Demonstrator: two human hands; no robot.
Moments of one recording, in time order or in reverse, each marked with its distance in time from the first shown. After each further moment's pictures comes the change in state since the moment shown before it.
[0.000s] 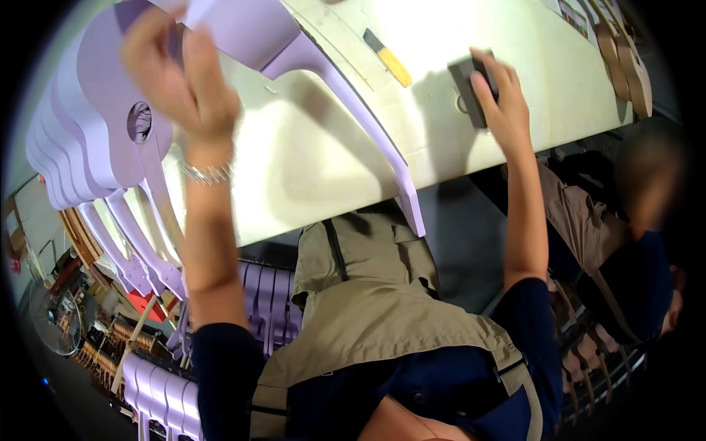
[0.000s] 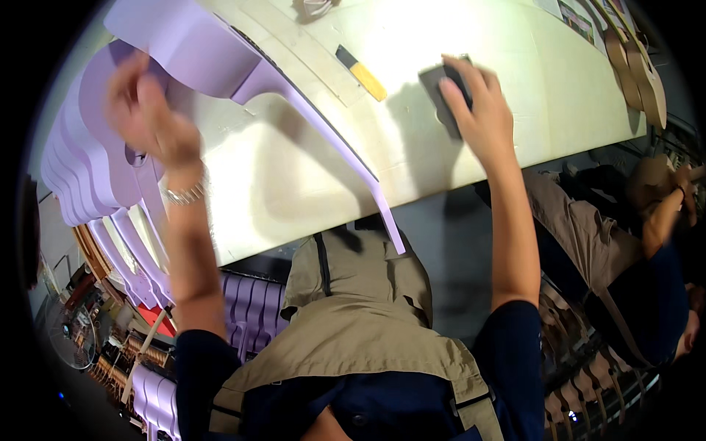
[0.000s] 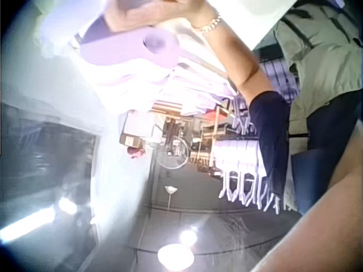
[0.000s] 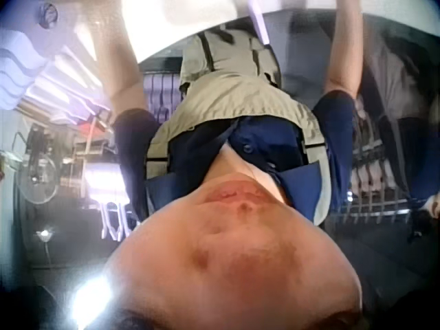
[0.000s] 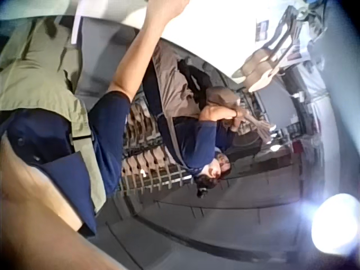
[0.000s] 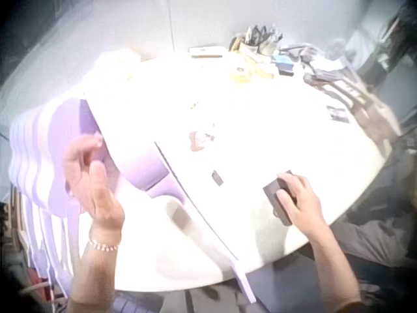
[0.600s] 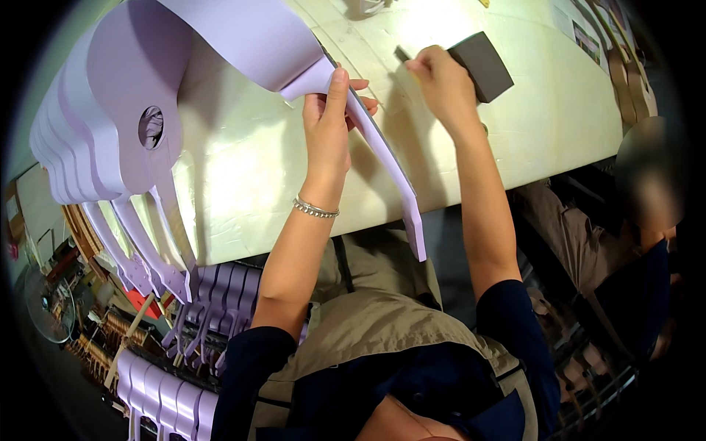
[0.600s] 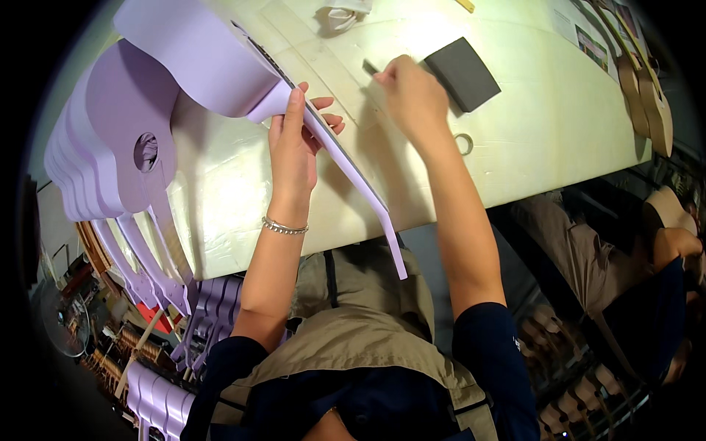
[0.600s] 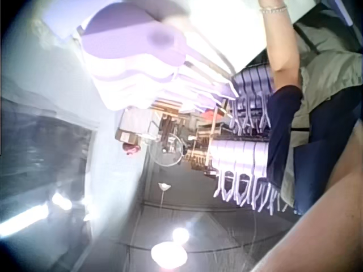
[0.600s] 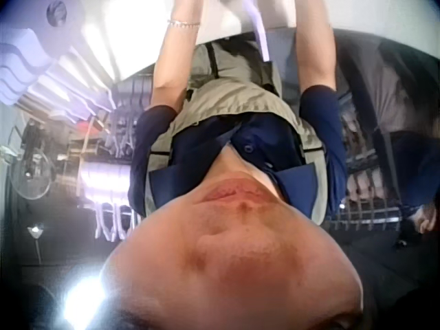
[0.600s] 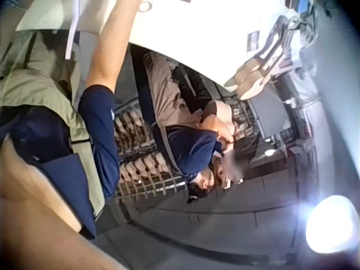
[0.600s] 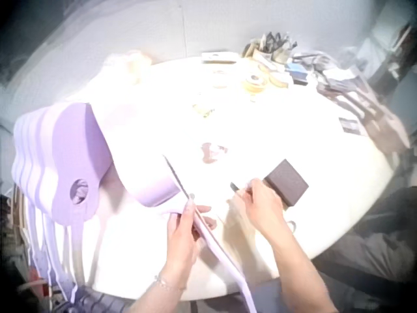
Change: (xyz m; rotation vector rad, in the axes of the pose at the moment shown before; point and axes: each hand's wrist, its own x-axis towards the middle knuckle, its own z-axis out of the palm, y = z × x) left_hand -0.086 0.059 0.046 -0.609 -0.021 -1.558; right_hand 0.056 -0.059 0.087 -0.046 -0.151 0.116
